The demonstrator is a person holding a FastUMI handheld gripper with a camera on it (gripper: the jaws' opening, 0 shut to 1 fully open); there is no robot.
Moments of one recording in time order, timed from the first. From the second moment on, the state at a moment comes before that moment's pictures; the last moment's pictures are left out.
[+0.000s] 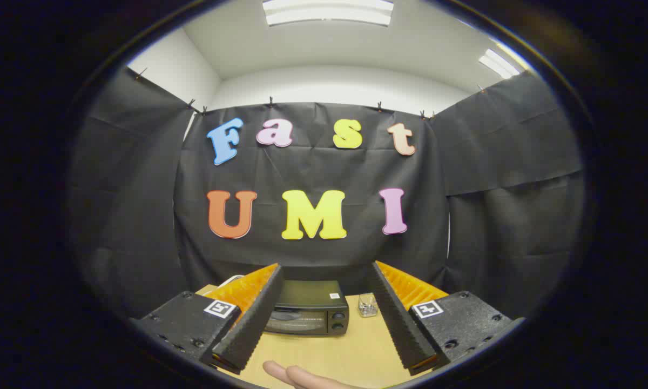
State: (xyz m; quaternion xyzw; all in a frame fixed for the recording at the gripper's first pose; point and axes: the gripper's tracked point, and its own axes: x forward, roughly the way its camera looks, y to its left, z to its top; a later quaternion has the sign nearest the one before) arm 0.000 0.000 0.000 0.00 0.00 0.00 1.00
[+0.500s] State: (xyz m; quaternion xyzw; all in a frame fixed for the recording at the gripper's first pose) arm -0.001 -0.032 0.005 -0.01 -0.01 -0.02 1.00
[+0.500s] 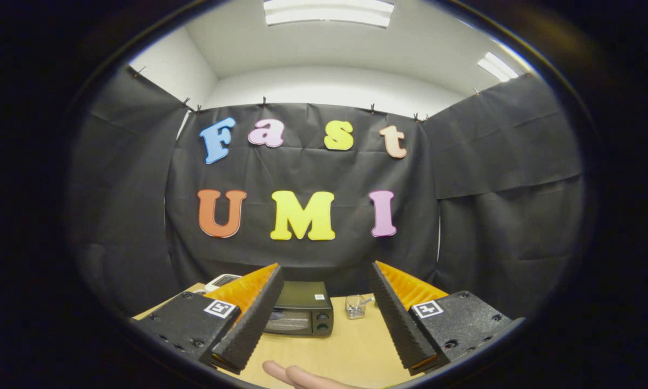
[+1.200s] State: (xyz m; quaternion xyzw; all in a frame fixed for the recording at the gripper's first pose) arm 0.007 -0.033 0.003 -0.01 -0.02 -0.03 1.00
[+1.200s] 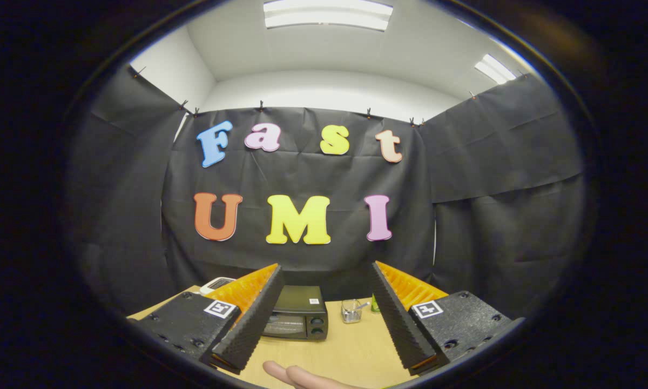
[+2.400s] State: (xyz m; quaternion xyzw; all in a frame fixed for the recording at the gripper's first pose) arm 0.229 0.095 -0.235 -0.01 0.16 -0.01 0.99
